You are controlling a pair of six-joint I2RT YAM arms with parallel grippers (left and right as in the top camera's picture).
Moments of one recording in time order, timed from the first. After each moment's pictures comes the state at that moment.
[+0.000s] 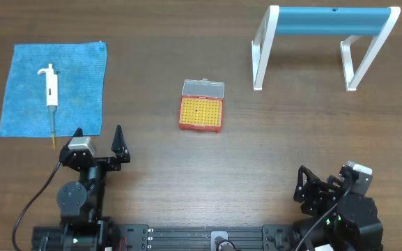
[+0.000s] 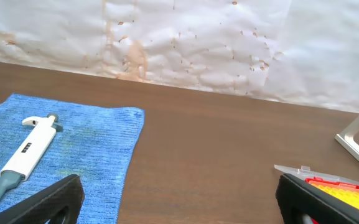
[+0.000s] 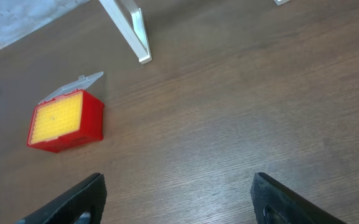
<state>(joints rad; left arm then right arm) 0.04 0.02 0.01 -0.07 0.02 -0.16 0.23 0.21 0.74 -1.18 0.13 0.55</state>
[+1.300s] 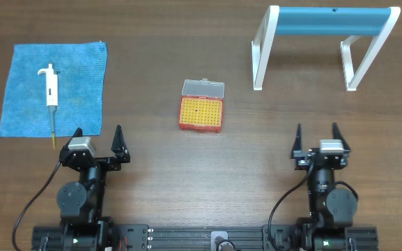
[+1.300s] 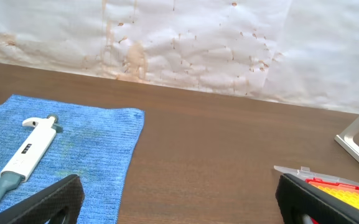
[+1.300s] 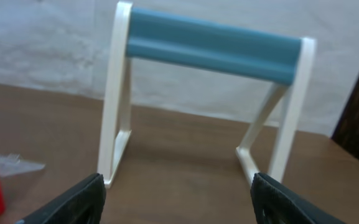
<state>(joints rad) 0.04 0.01 0.01 -0.07 0.02 -0.16 -0.01 0.01 0.03 -0.01 -0.03 -0.18</state>
